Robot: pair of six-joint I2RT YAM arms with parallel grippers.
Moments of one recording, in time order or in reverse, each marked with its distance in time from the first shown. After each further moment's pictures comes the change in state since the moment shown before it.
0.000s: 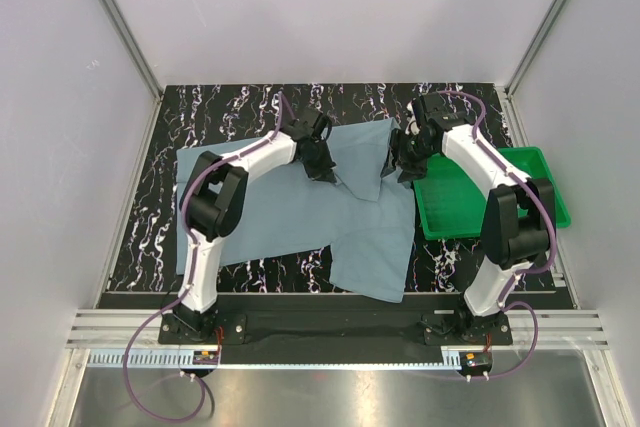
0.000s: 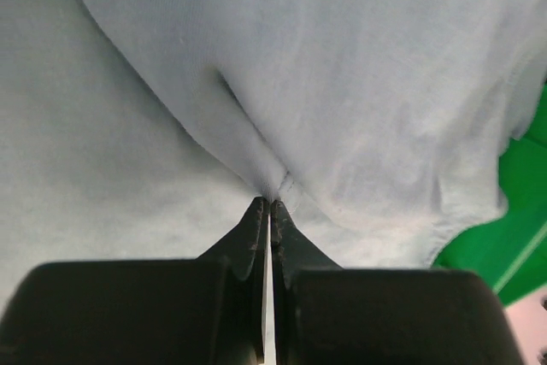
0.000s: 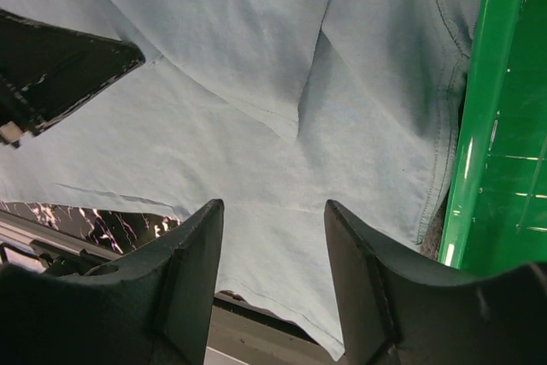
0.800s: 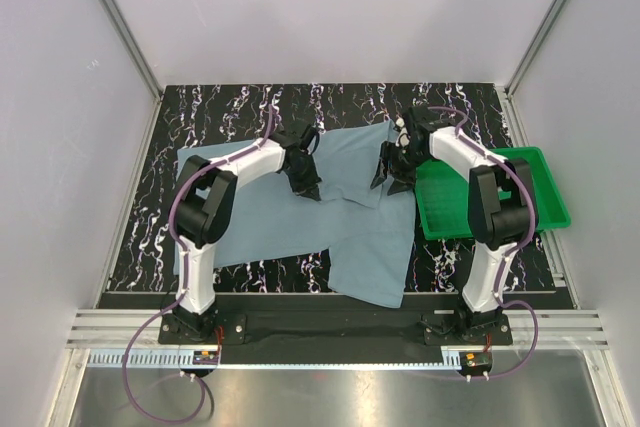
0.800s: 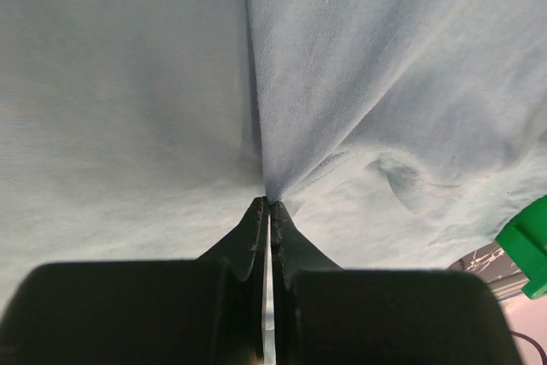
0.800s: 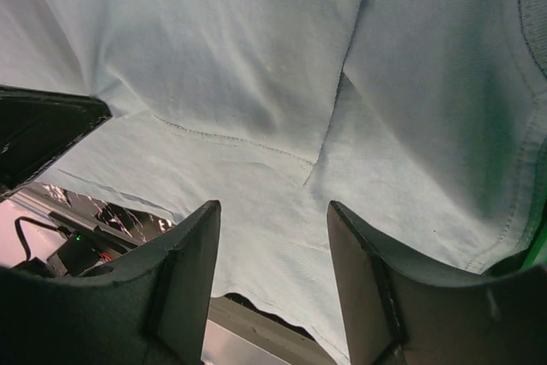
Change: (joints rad) left arm 0.023 -0.114 -0.177 -0.079 0.012 0.053; right arm 0.000 0.161 -0.018 0.059 -0.132 0.005
